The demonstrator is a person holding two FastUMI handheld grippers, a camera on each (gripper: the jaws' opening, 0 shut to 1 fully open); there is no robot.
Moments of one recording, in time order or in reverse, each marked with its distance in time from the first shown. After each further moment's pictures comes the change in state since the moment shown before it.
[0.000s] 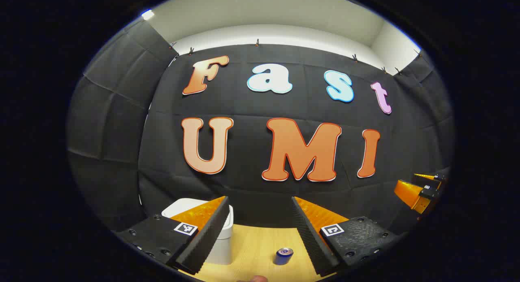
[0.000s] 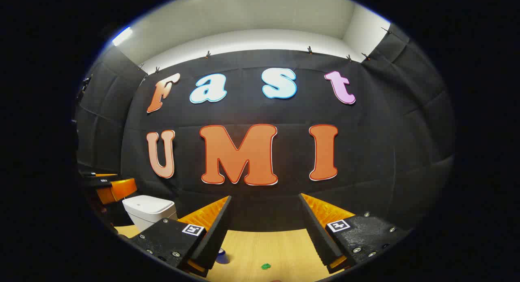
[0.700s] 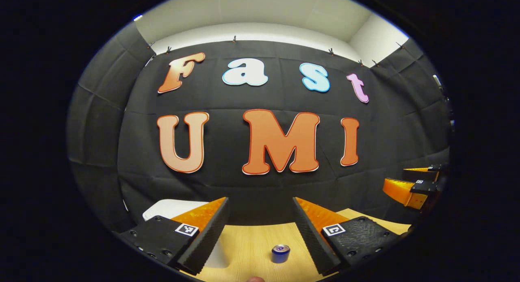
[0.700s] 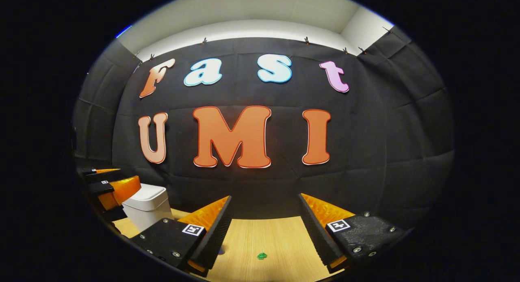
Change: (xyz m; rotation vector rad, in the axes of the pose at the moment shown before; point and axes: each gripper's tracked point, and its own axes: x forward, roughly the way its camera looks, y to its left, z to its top) left arm 0.019 -0.029 -0.016 0.037 -0.017 -0.162; right arm -0.008 -0.014 -0.026 -0.054 0.063 -0.083
